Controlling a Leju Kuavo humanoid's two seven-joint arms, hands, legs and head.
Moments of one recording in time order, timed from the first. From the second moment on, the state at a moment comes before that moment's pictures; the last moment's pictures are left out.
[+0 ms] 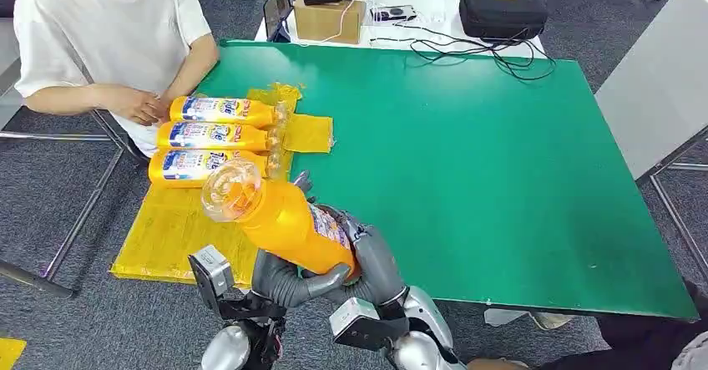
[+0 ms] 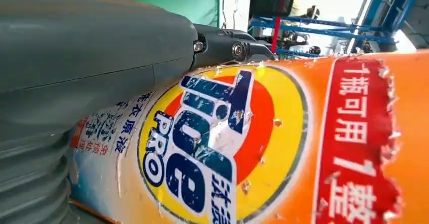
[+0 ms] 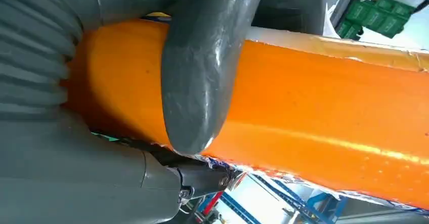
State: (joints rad) left arm 0.03 -0.24 -0.41 -1.52 0.05 0.14 -0.42; right arm -0.11 0.12 0.58 -1.42 0.63 -0.21 -0.47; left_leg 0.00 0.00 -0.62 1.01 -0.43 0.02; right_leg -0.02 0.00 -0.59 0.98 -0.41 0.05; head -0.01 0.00
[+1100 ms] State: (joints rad) left arm 0.07 -0.24 -0.33 -1.53 0.49 -0.26 -0.31; right arm -0.10 0.07 0.64 -1.37 0.75 -0.28 -0.44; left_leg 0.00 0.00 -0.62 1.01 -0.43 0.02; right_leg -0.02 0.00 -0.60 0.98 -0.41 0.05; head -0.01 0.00
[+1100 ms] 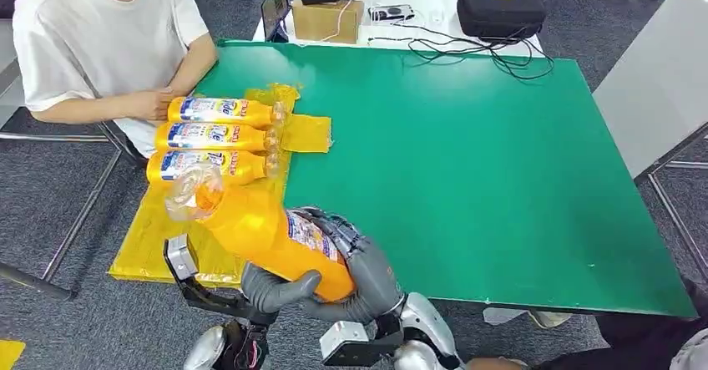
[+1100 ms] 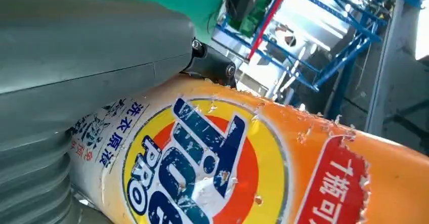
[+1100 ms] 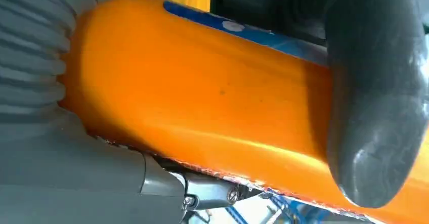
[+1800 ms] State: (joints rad) left arm -0.23 -0.22 -0.17 -1.31 -0.45 0.37 -0.37; right arm -0.10 0.09 0.68 -1.36 0.82 -0.47 -0.42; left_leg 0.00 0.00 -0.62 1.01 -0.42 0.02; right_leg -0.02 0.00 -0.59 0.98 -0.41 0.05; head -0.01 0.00
